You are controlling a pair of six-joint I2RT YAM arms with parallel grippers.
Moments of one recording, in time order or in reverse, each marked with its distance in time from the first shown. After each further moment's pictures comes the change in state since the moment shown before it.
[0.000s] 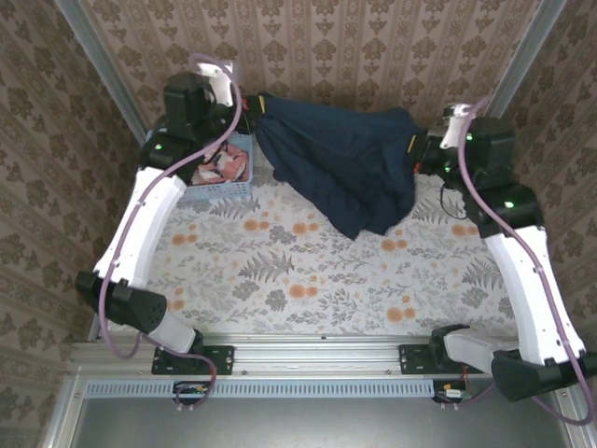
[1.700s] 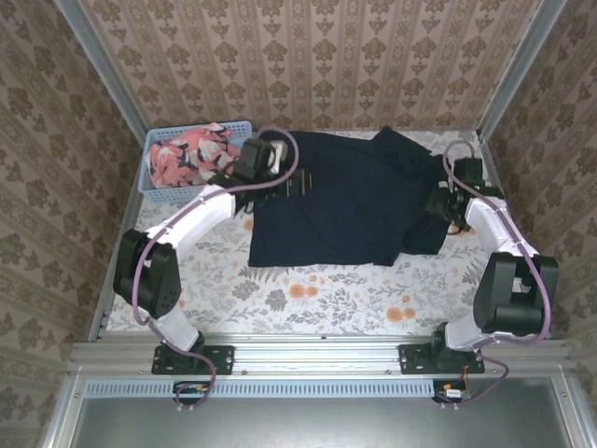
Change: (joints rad) left arm -0.145 0.169 -0.548 0.165 -0.172 -0.117; right arm -0.349 0.363 -0.506 0.054 0.168 0.097
